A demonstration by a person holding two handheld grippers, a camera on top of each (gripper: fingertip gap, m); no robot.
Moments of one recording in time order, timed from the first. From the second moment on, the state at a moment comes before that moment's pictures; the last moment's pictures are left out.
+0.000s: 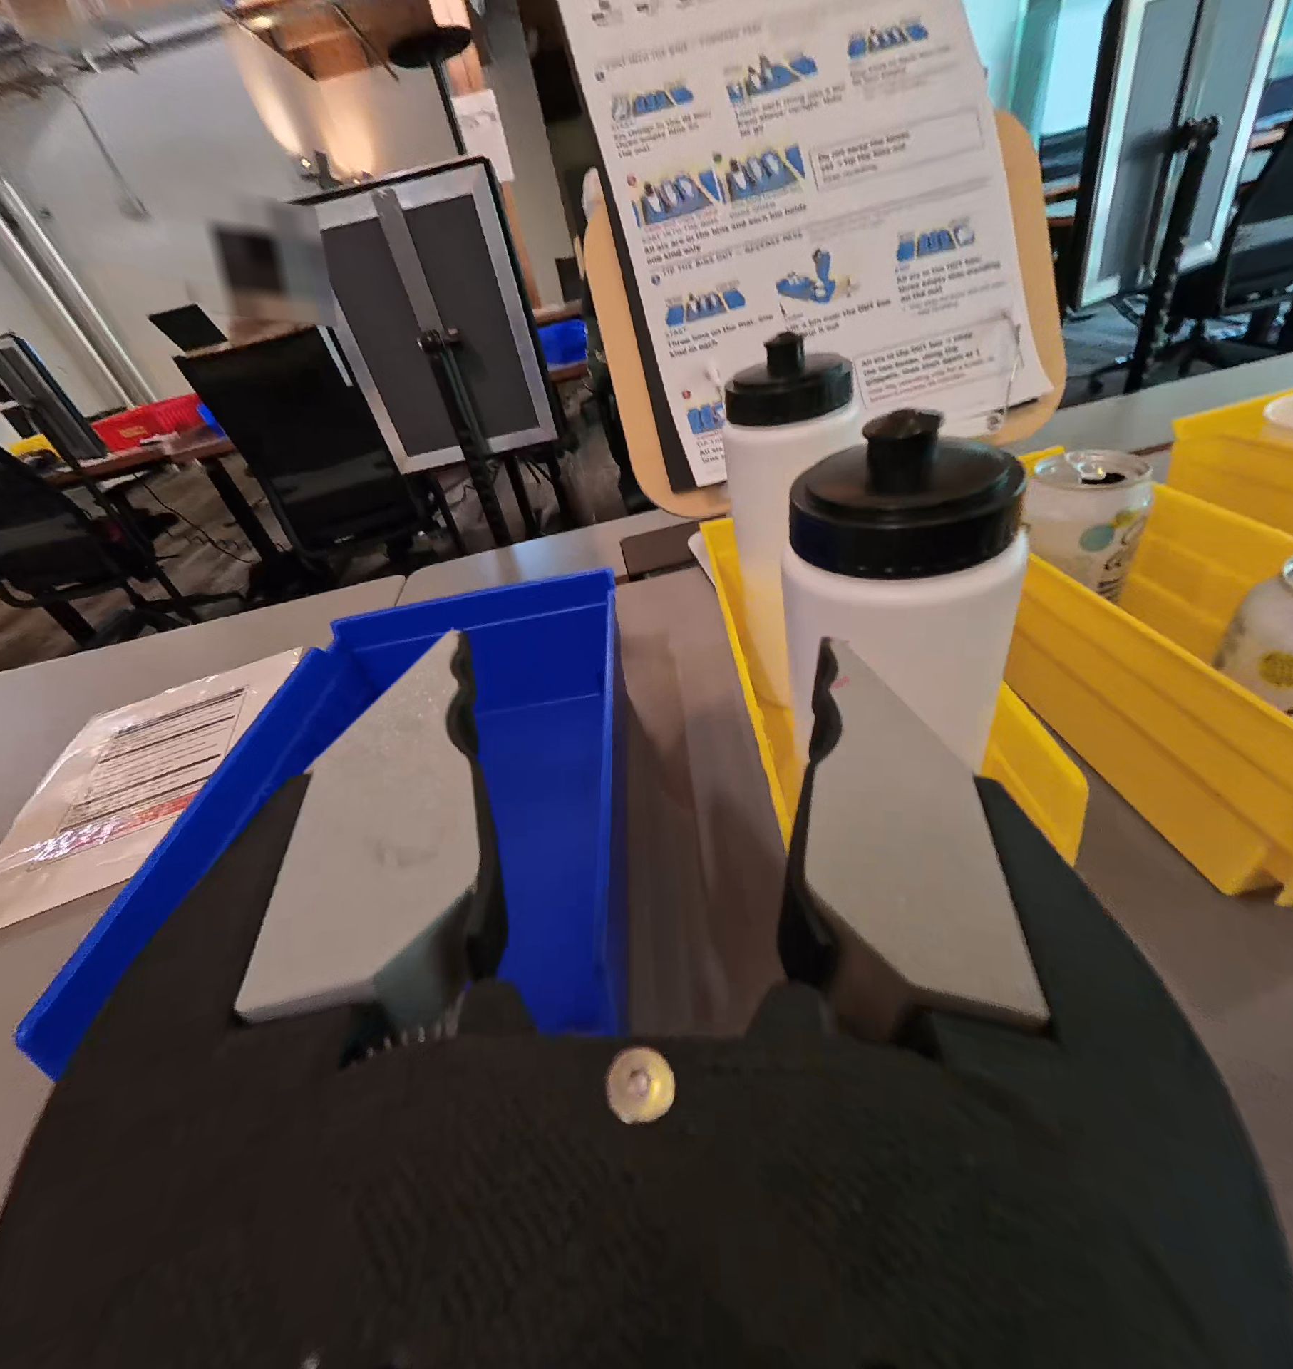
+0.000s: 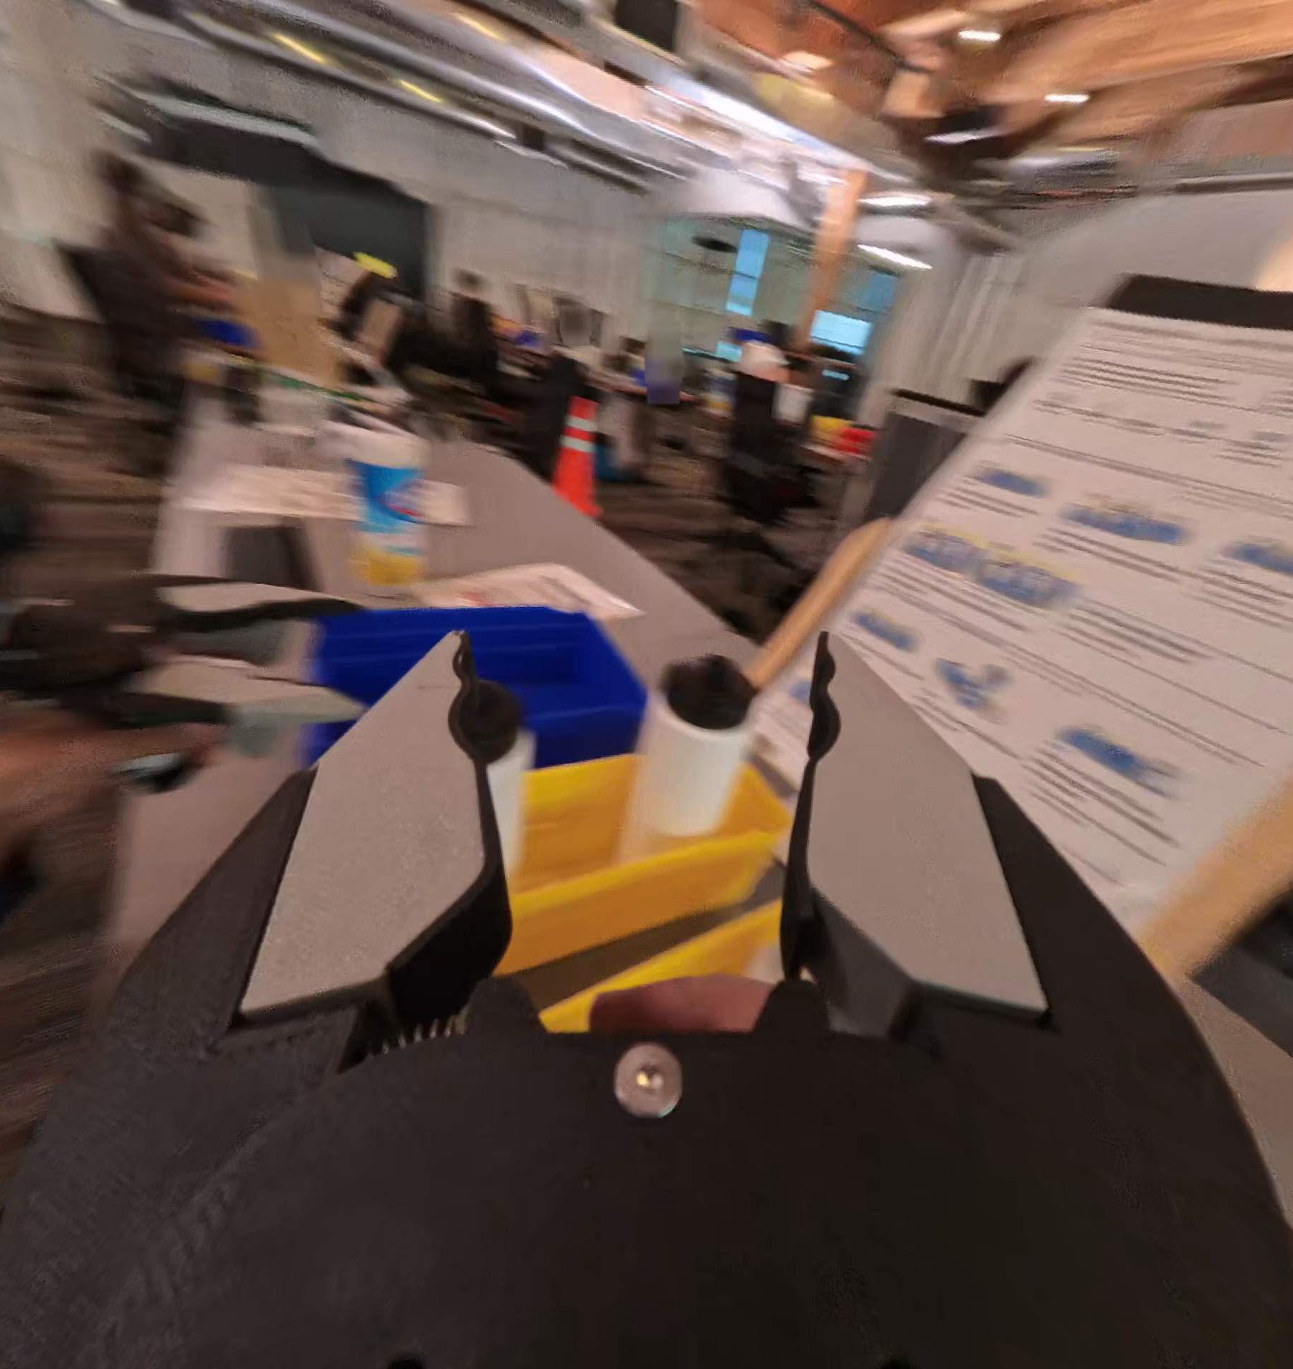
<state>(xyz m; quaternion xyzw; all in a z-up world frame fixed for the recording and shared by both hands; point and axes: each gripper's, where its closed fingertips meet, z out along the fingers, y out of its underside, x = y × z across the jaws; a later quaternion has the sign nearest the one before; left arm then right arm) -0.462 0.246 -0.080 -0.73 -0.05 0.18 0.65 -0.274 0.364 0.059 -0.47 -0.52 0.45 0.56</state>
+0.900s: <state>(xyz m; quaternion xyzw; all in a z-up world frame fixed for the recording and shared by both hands) -0.445 0.232 -0.065 -0.73 -0.03 0.24 0.64 -0.260 0.437 0.062 -0.52 -0.39 0.28 0.71</state>
